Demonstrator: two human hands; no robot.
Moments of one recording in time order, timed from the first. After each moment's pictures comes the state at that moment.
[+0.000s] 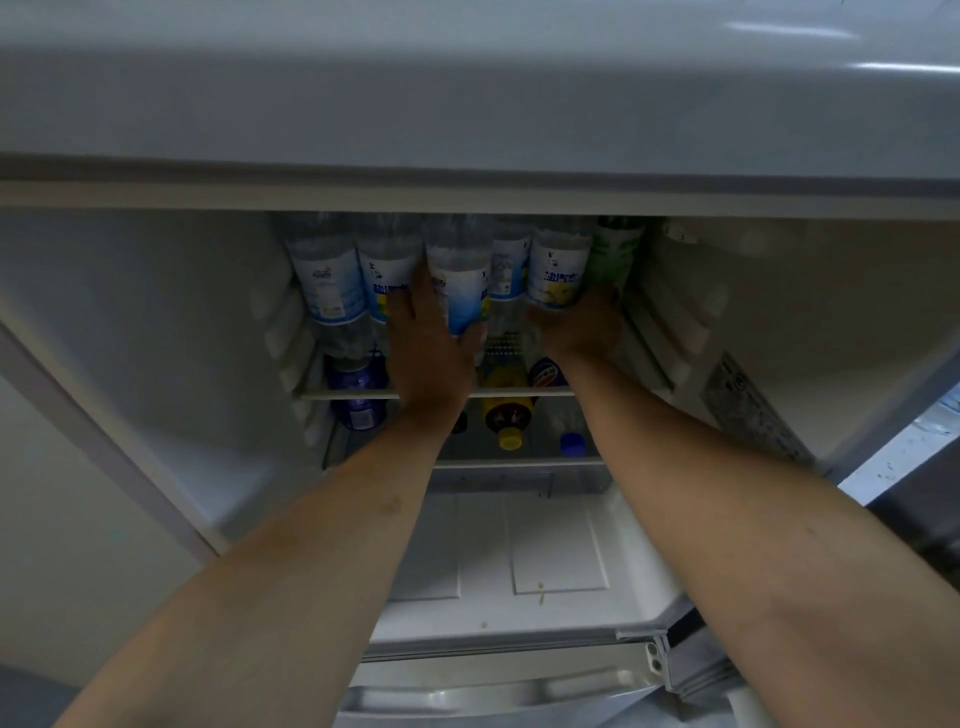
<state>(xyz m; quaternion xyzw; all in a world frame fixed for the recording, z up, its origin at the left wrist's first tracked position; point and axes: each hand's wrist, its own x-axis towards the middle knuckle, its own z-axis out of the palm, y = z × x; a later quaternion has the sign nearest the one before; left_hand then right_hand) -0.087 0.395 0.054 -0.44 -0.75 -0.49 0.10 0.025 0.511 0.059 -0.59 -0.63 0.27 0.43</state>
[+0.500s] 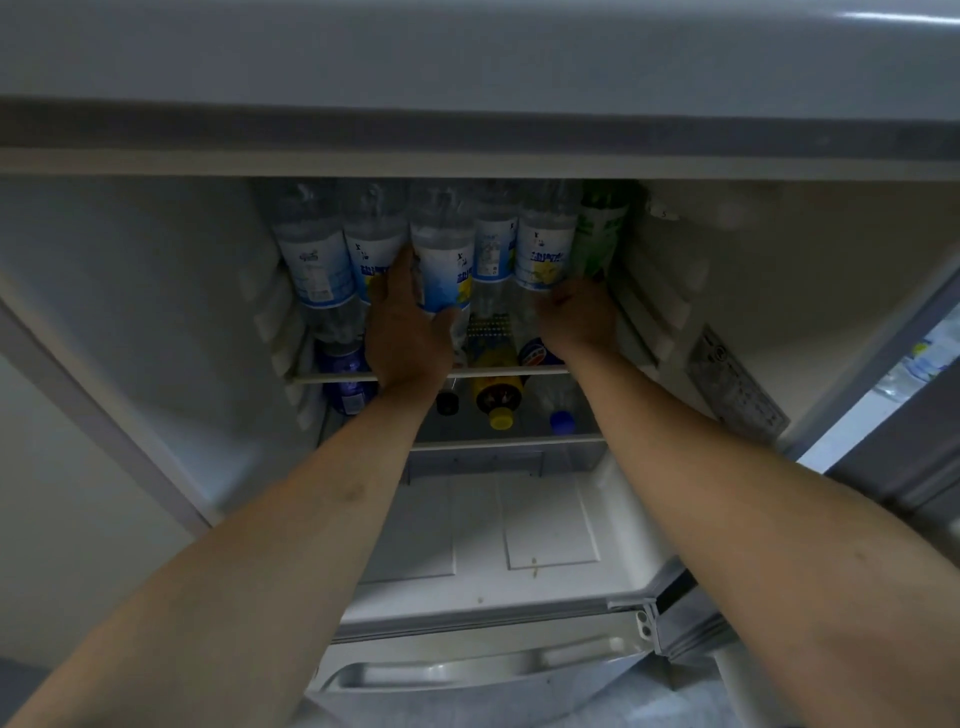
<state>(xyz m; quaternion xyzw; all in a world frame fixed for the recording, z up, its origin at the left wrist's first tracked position) -0.097 0.385 0.055 -0.44 -0.72 -0.53 0.02 0.046 0.492 0.063 -0.57 -0.69 0.25 0.36</state>
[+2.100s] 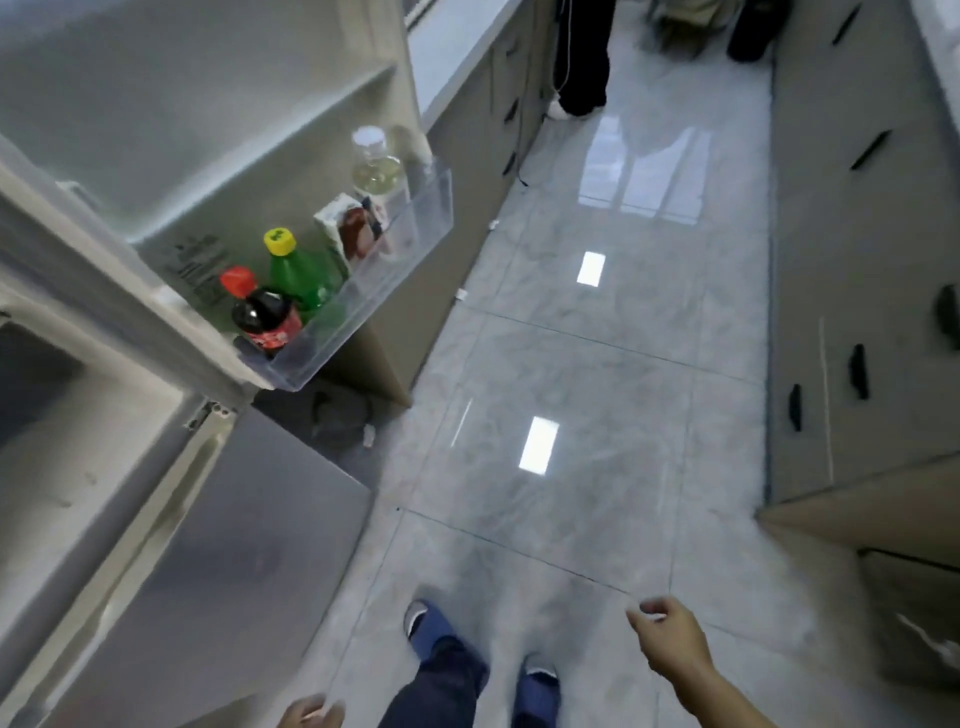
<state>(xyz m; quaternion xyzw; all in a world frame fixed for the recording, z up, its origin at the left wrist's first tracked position) -0.029 0.056 -0.331 -0.48 -0.72 0.06 -0.49 0.462 -0.245 -0.293 -0.87 0.06 0.40 0.26</state>
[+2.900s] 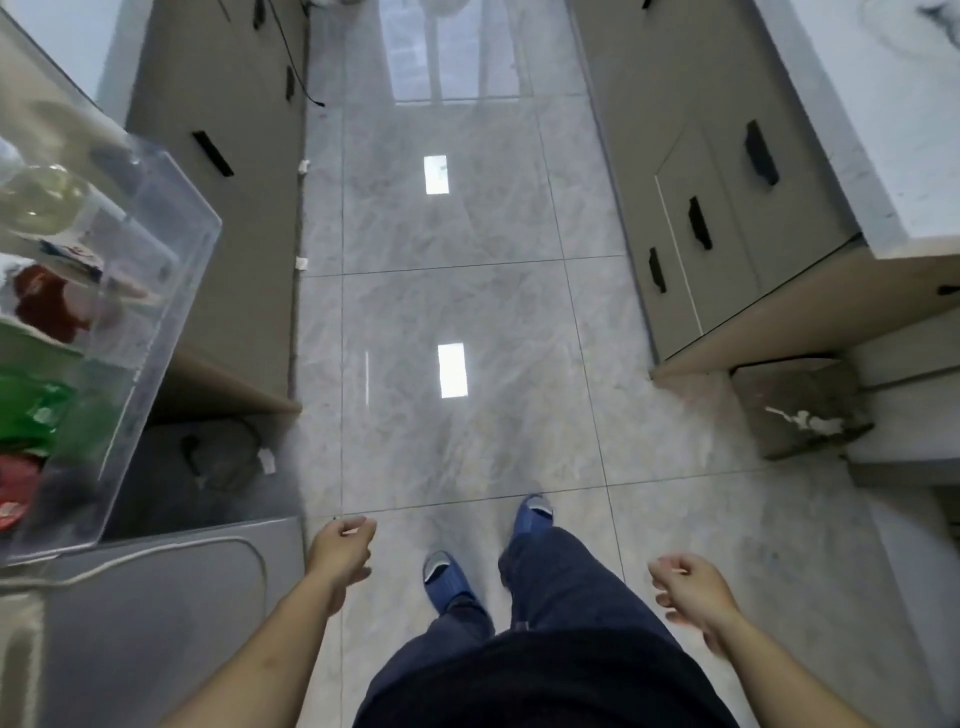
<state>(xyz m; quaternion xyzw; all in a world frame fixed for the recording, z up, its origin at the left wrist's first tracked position) 0.344 0.097 -0.308 -0.56 -0.60 0.15 -0.55 0.473 -0.312 -0.267 -0.81 0.28 0.40 0.33</state>
